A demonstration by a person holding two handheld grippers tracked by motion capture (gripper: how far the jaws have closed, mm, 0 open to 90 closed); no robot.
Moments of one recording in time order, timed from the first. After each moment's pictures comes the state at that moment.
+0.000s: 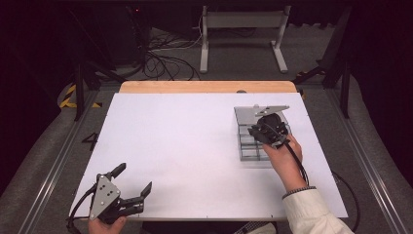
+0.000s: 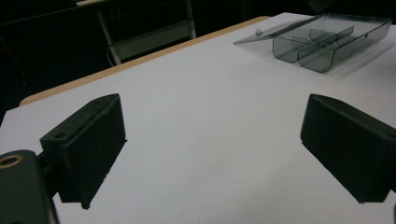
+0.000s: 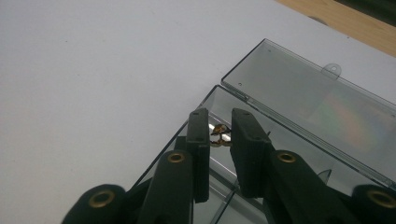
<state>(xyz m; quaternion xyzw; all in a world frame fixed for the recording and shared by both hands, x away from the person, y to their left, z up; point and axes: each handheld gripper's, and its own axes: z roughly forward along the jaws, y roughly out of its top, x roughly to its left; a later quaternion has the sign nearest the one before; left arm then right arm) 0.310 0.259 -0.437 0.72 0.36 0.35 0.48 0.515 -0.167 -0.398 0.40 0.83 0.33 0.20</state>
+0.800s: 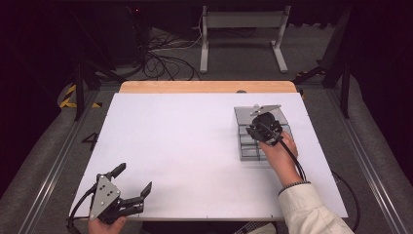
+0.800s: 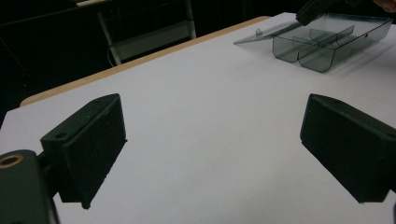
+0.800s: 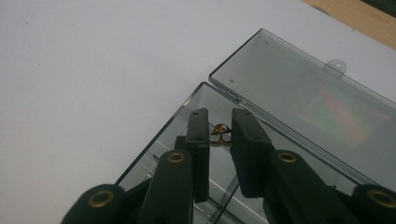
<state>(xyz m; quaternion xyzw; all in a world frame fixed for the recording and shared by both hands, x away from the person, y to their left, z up) 0.310 0.259 -0.437 0.72 0.36 0.35 0.48 0.538 -0.161 -0.419 0.40 0.84 0.30 0.21</state>
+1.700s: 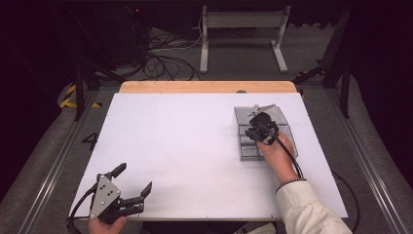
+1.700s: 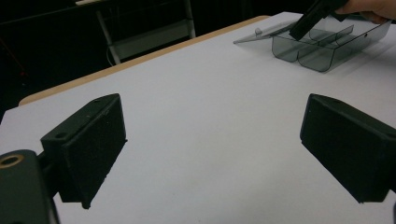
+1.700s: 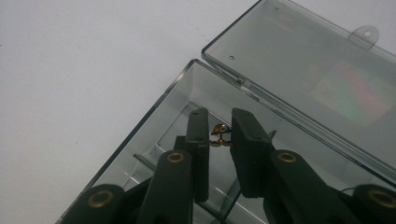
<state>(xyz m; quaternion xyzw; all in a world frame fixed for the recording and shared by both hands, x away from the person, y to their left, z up) 0.310 0.258 -0.438 0.72 0.36 0.35 0.48 0.557 -0.160 -0.442 0.42 0.85 0.27 0.17</state>
